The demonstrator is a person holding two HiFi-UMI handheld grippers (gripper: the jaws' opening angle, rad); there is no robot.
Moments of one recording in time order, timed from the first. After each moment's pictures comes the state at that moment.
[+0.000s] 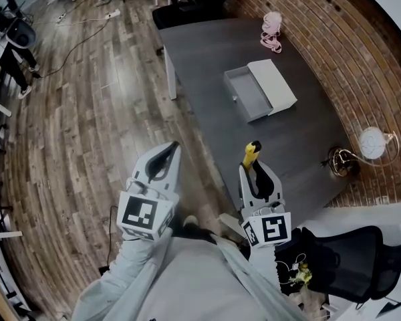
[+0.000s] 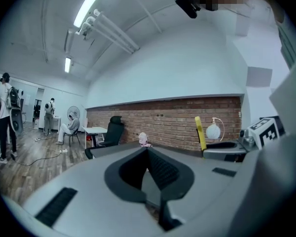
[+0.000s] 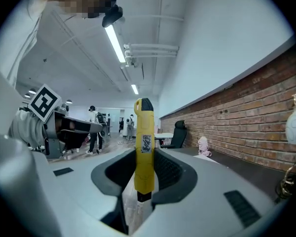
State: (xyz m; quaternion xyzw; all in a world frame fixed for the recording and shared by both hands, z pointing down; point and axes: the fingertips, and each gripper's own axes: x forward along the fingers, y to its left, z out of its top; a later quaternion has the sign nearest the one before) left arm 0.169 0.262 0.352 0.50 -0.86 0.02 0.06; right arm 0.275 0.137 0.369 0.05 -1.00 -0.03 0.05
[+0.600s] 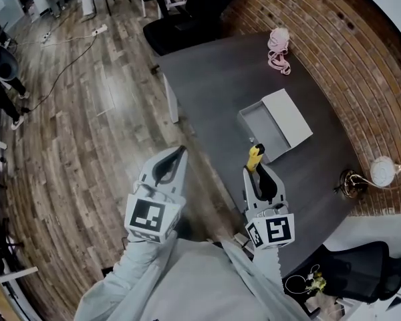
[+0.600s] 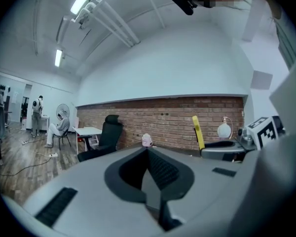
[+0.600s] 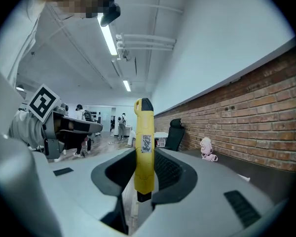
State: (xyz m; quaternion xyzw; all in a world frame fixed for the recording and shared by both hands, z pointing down) left arm -0.027 0.221 0.346 0.55 -0.83 0.03 0.06; right arm 0.086 0.108 0.364 0.10 -0.99 -0.02 0.06
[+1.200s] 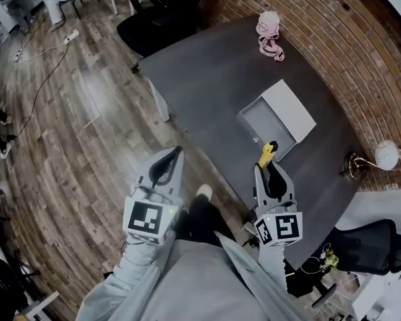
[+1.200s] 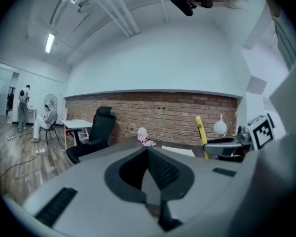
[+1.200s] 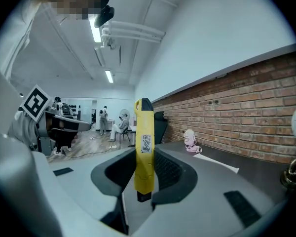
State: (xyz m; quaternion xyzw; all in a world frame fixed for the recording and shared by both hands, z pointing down) left arm -0.109 0.196 0.378 0.60 -0.79 0.03 0.10; right arm 0.044 0.072 0.389 0.21 -0.97 0.00 0.09
